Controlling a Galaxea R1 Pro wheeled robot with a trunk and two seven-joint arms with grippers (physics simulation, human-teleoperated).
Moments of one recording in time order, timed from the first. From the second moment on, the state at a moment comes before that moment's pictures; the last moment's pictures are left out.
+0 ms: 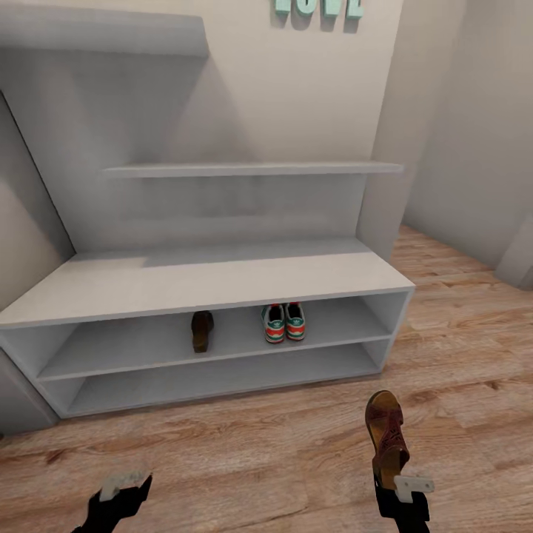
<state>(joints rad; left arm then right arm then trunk) -0.33 0.08 0.56 -0.44 -0.28 -0.24 -0.26 -0.39 -0.08 -0.15 -0.20 0.14 -0.51 -0.09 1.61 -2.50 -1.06</state>
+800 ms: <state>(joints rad) -0.25 0.14 0.56 -0.44 -0.18 -0.31 -0.40 -0.39 -0.08 -0.15 -0.20 0.14 -0.51 -0.09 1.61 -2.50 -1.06</state>
